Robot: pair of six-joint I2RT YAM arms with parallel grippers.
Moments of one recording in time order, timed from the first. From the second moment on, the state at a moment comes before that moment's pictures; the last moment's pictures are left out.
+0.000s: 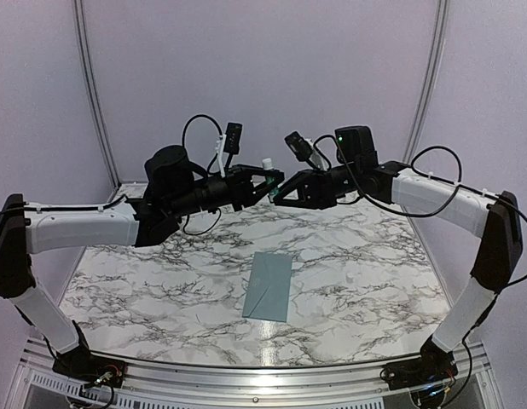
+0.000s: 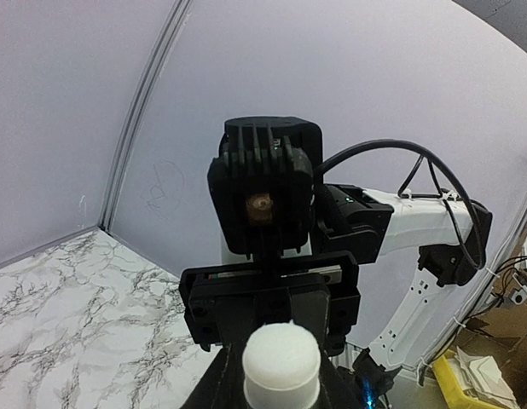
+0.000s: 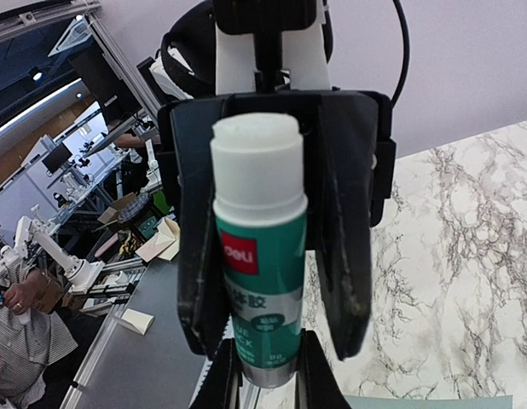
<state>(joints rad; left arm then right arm) -0.87 1.61 1.16 0.61 0.44 -0.49 0.59 1.66 1.41 -0.16 -1.32 0.09</state>
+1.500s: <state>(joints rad) -0.86 1.63 1.13 0.61 0.38 -0.51 0.48 1.57 1.46 -0.47 -1.08 -0.23</state>
